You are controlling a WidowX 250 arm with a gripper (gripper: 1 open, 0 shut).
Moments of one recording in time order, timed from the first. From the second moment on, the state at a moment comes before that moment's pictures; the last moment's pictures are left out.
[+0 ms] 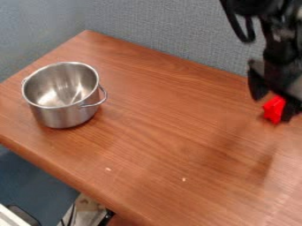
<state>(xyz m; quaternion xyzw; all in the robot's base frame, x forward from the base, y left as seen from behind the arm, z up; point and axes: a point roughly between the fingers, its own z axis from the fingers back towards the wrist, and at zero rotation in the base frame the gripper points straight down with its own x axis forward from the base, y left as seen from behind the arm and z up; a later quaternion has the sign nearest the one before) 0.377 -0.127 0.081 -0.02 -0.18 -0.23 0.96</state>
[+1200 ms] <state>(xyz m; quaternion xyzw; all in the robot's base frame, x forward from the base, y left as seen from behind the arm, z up) 0.401 -0.094 0.088 0.04 -0.18 -0.23 0.96</state>
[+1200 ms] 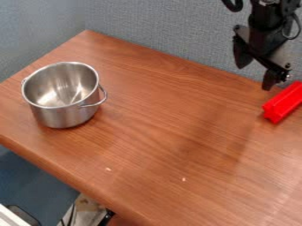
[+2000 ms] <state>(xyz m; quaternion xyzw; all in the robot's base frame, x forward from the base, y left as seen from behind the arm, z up) 0.415 -0.149 0.084 0.04 -0.16 -0.08 0.98</state>
